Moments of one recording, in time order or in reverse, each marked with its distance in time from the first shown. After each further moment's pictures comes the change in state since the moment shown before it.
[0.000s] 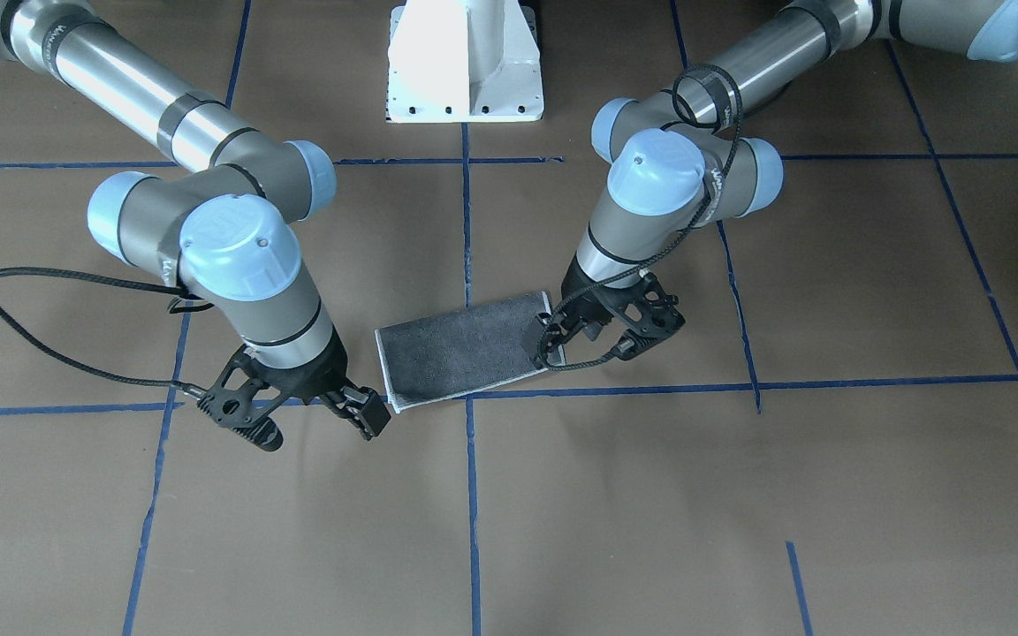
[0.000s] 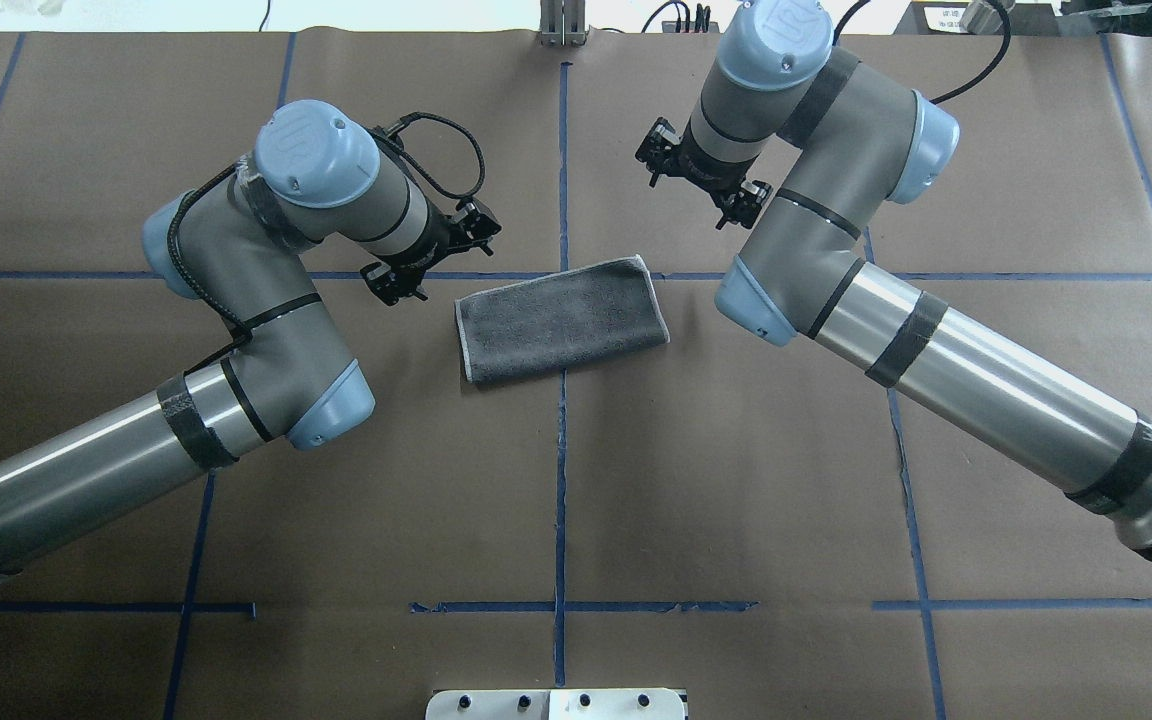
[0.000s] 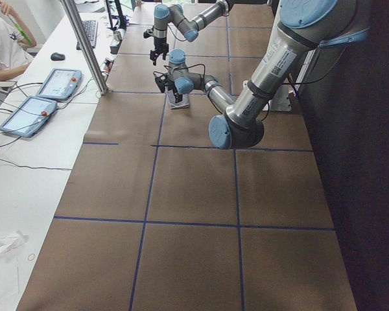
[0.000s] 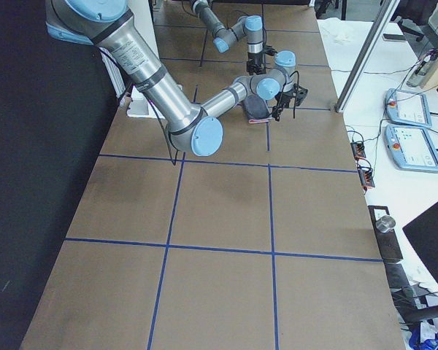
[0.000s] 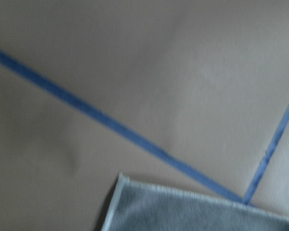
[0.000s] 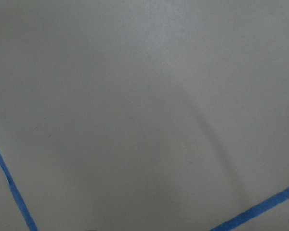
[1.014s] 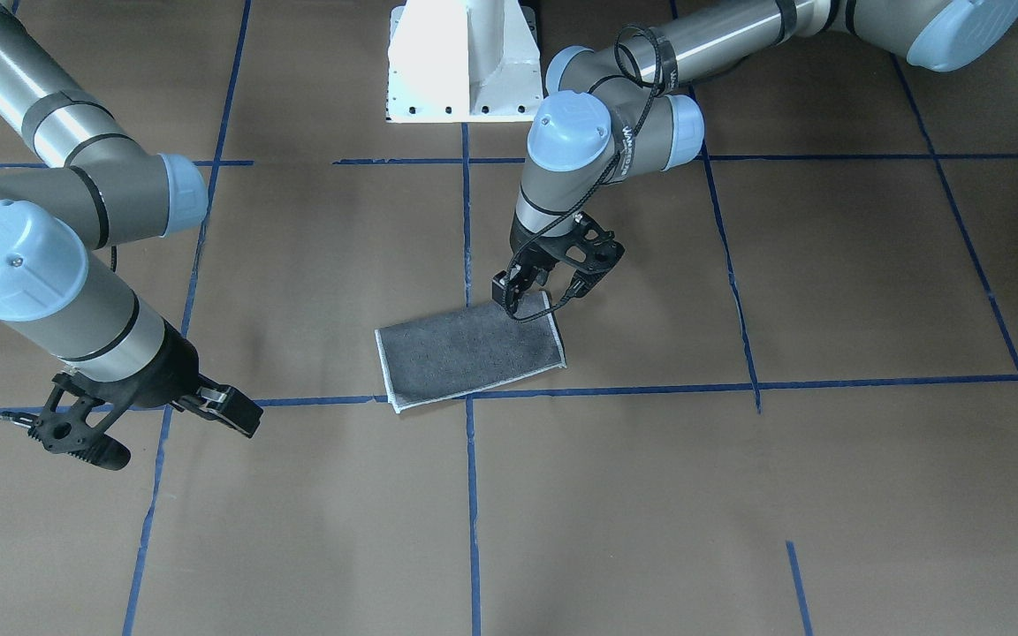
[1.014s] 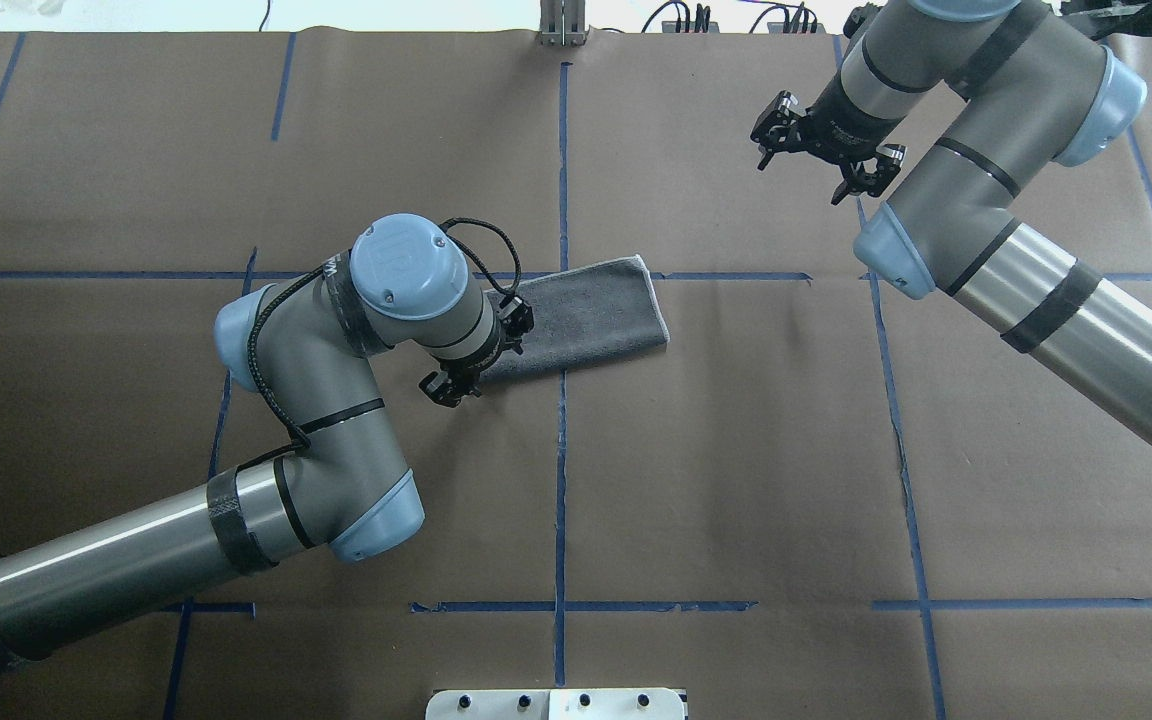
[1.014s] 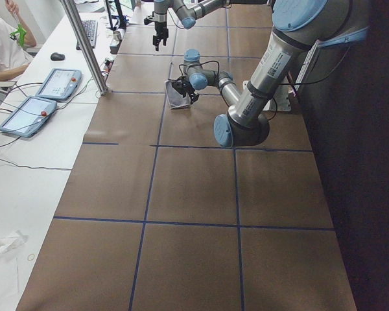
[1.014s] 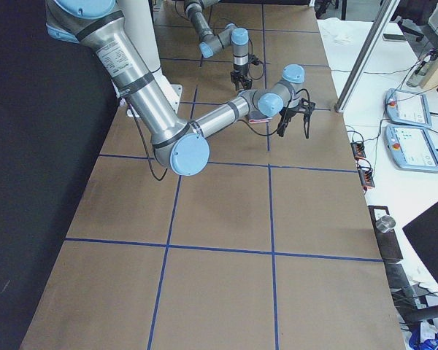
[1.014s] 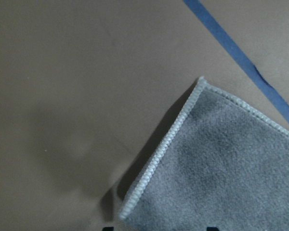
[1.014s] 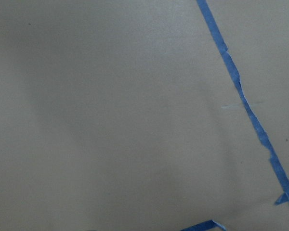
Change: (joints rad) left arm 0.113 -0.012 -0.030 0.185 0.101 -0.203; right arm 0.104 -0.155 0.110 -0.007 0.098 -0.226
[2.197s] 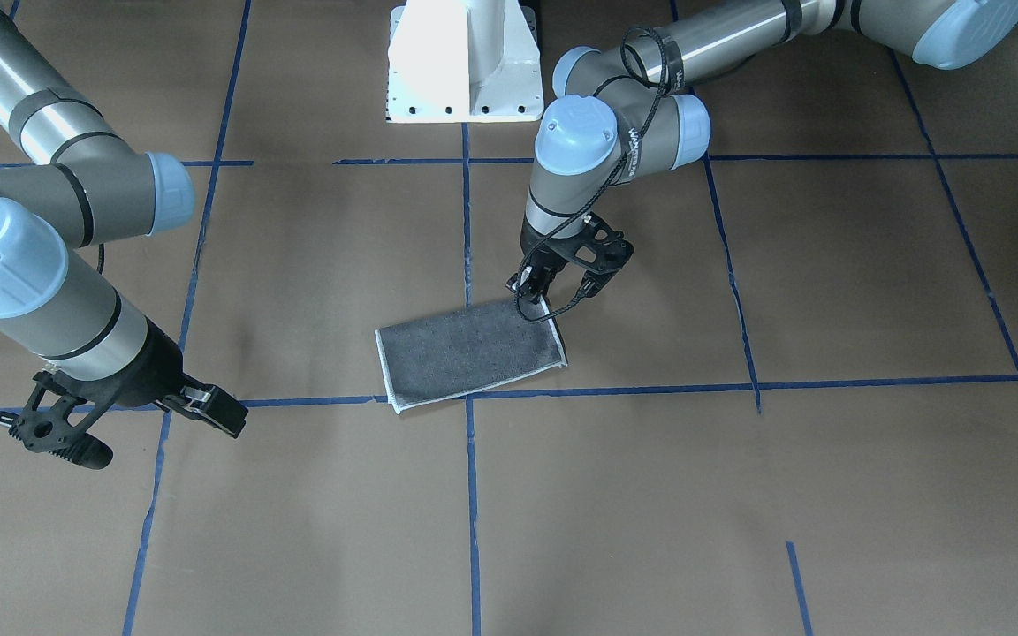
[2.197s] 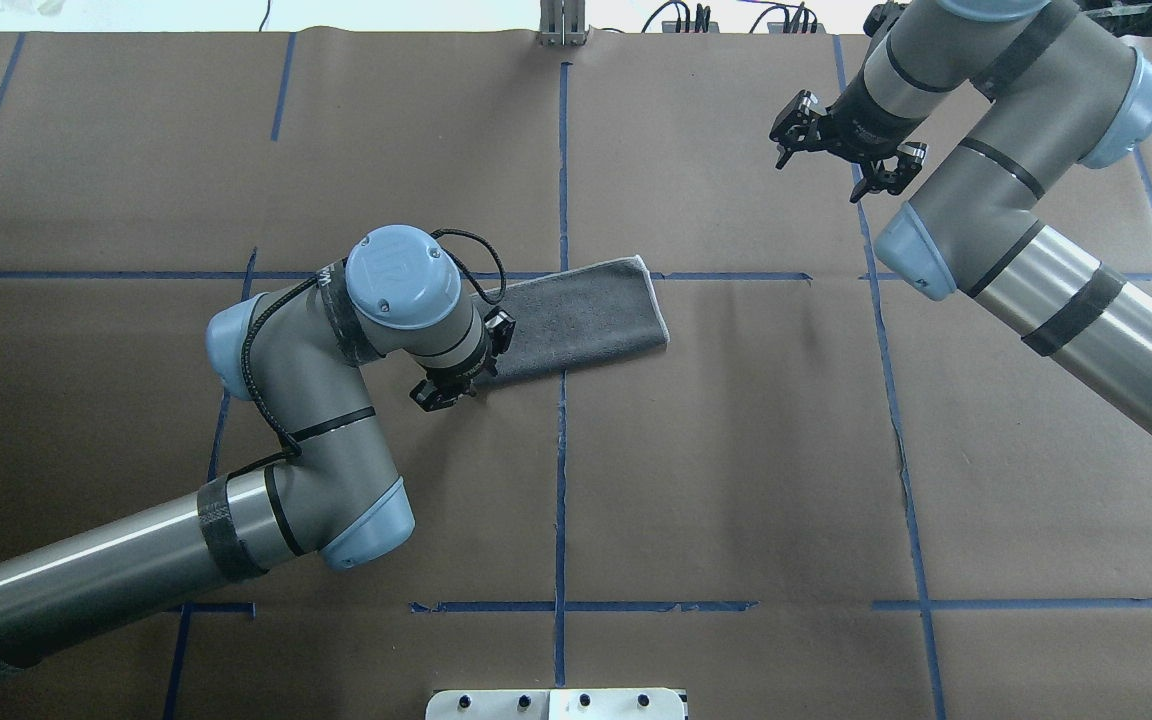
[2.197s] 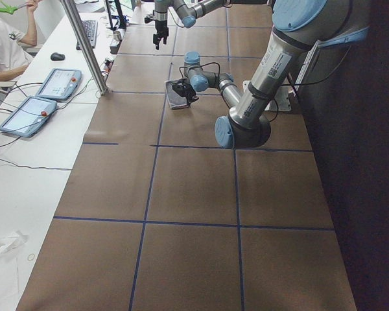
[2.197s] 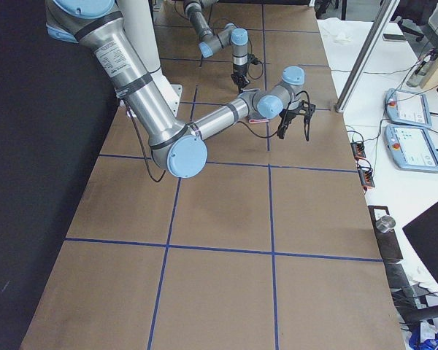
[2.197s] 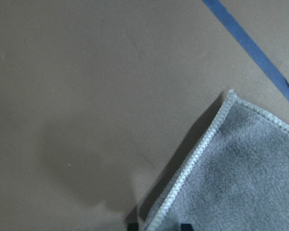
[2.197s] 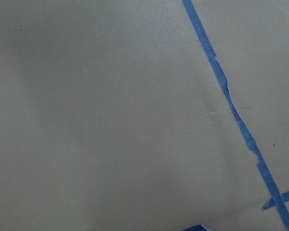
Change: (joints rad) left arm 0.000 0.021 -0.013 0.011 -0.001 0.000; right arm 0.007 -0.016 0.007 0.001 -0.002 -0.005
